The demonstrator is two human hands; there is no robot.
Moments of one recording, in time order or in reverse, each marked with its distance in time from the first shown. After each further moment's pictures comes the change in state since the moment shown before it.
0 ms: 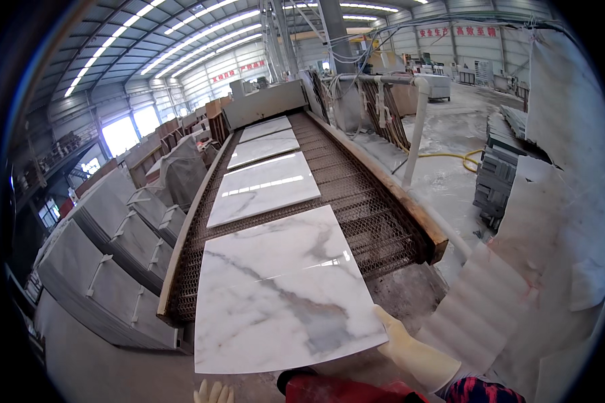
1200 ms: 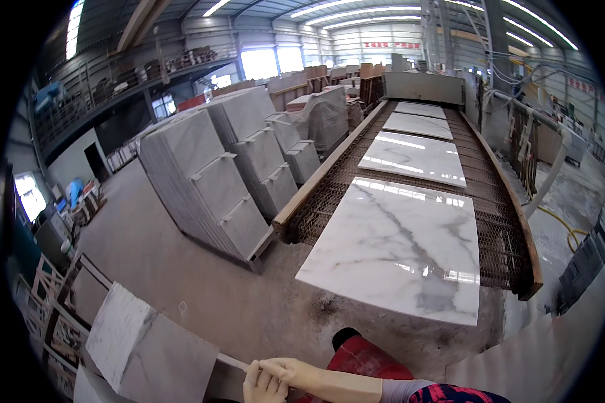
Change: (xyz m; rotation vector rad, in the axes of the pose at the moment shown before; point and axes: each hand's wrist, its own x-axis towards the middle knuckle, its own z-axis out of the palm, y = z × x) left_hand -0.160 -0.044 -0.029 -0.493 0.006 0.419; right_hand -0.076 0.329 0.101 -0.905 -1.217 0.642
